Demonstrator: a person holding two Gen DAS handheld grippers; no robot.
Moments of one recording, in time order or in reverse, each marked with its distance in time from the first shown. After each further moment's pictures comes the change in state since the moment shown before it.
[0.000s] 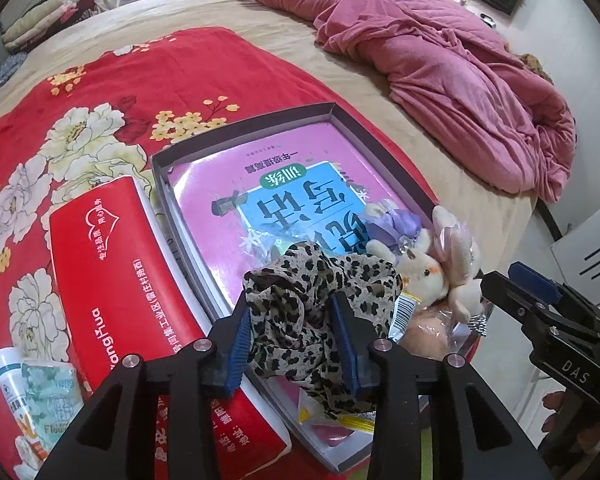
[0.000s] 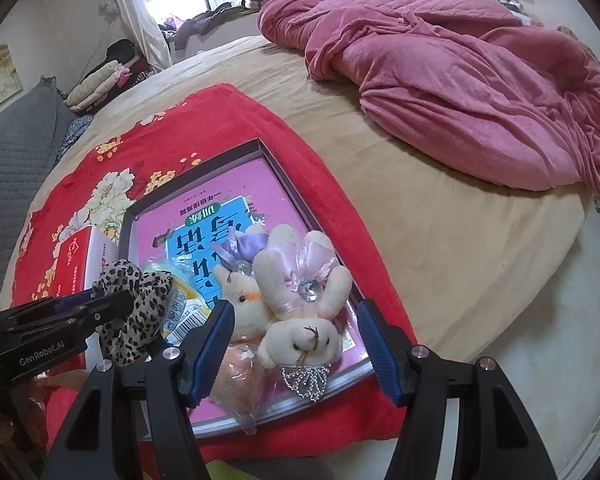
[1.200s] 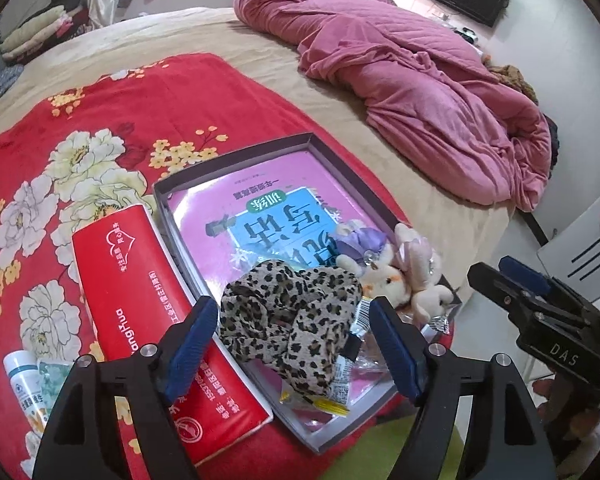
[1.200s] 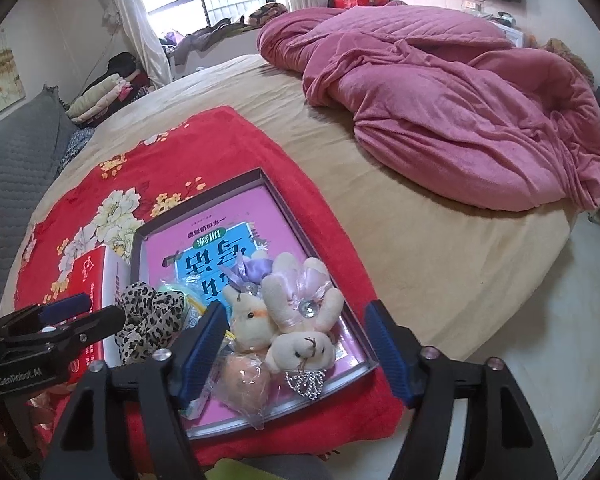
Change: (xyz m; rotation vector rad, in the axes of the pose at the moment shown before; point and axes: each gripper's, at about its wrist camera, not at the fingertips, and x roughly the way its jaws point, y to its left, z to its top) left arm -0.044 -0.008 -0.002 0.024 -0.068 -0.045; right arm -0.035 0.004 0.010 0.002 -0.067 -0.024
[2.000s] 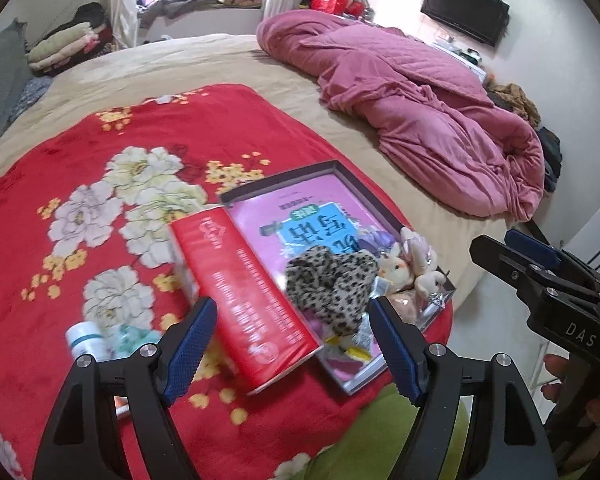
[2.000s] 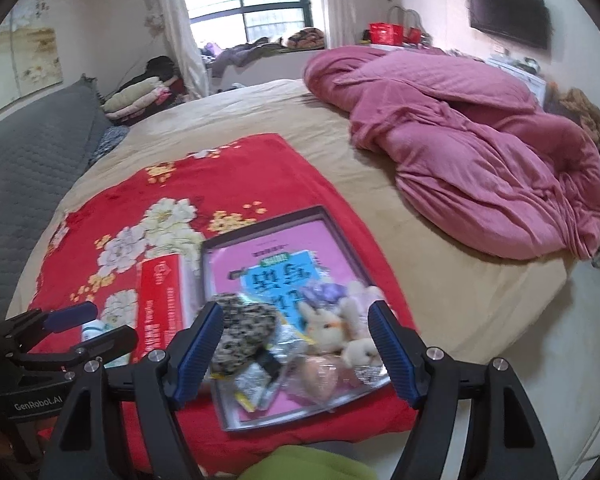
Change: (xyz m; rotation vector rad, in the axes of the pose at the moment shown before) left arm -0.096 0.034 -0.033 -0.020 -0.092 0.057; right arm -0.069 0.082 0.003 -0.127 -0.091 0.045
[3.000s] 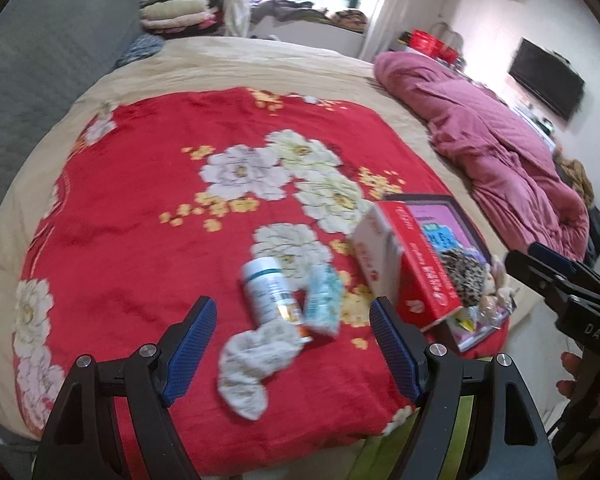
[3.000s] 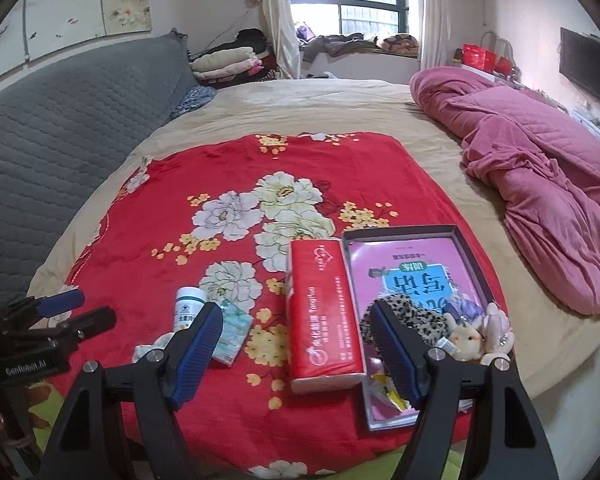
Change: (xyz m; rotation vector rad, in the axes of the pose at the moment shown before) left arm -0.101 0.169 -0.081 -0.278 -0.081 0.174; right arm -0.004 0.161 -0.013 -0.239 0.030 0.175
